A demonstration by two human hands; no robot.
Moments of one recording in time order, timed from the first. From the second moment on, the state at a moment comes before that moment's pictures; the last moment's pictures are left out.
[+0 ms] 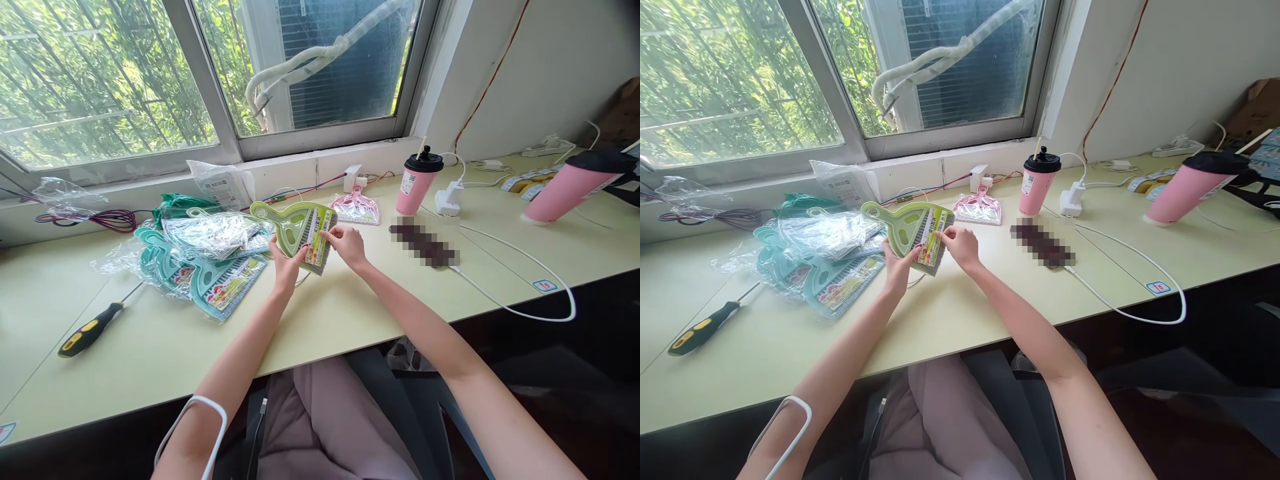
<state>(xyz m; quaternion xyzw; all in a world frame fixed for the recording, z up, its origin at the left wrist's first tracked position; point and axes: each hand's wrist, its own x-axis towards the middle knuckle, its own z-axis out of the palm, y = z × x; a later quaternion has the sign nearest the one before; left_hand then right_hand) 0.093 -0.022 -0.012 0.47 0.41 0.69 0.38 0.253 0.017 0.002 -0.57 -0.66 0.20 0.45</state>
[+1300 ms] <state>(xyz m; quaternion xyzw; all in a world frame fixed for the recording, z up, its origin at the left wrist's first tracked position) 0.094 -0.019 -0.018 0.47 0.37 0.69 0.40 0.252 0.027 -0.004 -0.38 -0.41 0.64 0.52</state>
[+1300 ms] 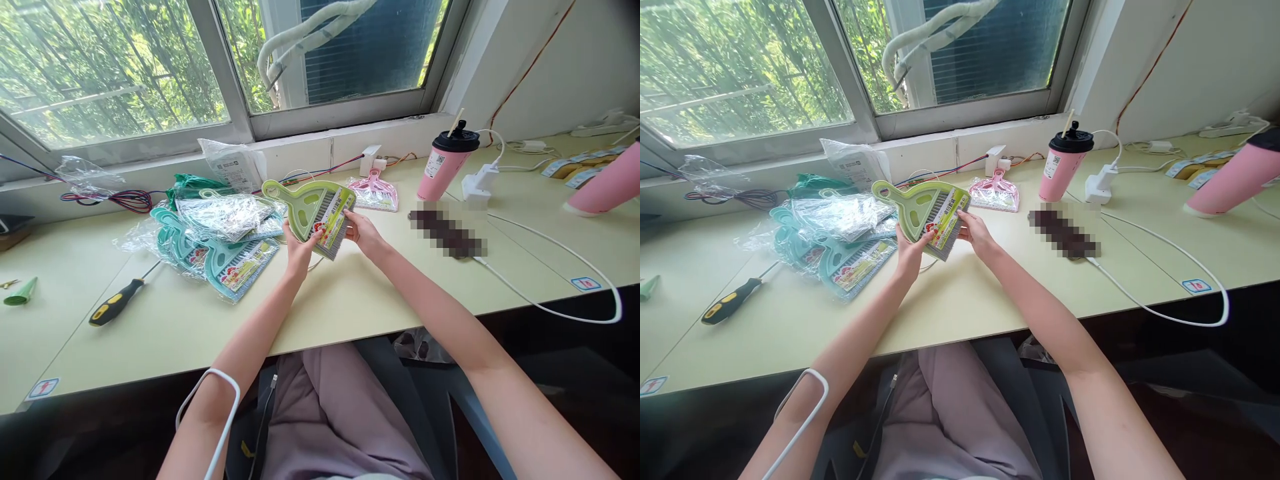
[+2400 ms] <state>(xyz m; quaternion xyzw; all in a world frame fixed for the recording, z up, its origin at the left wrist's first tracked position) 0.092 -0.016 -0.020 0.45 0.40 0.69 0.40 0.242 0.016 -0.009 -0.36 -0.40 0.67 0.52</state>
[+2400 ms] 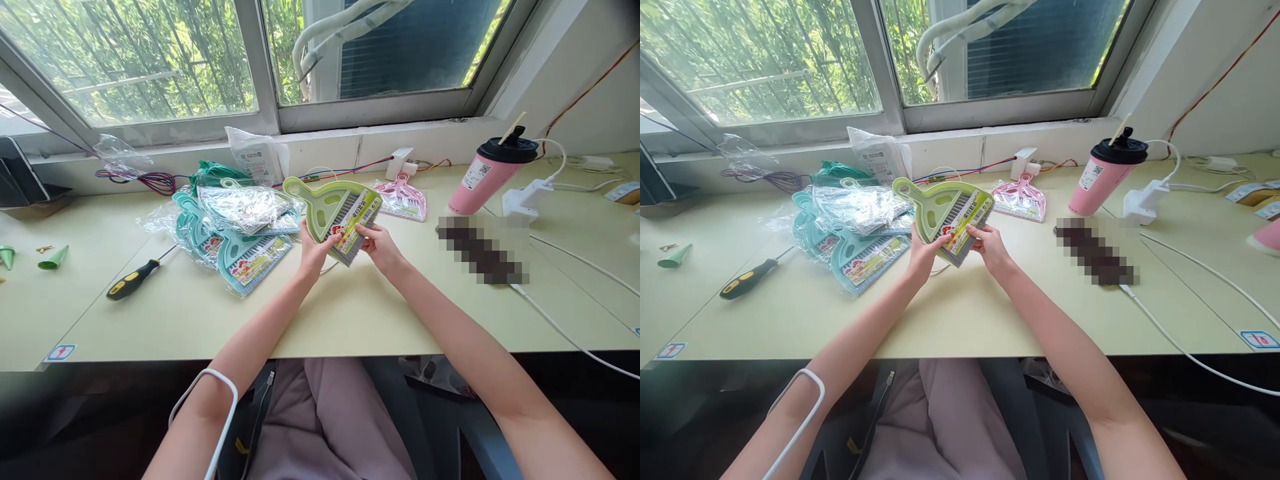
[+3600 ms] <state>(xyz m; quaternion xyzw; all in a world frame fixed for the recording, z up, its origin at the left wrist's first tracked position) -0.013 -0.003 -0.004 0.58 0.72 0.34 -0.17 0.268 0.040 -0.018 -0.41 -0.36 0.63 0.56</state>
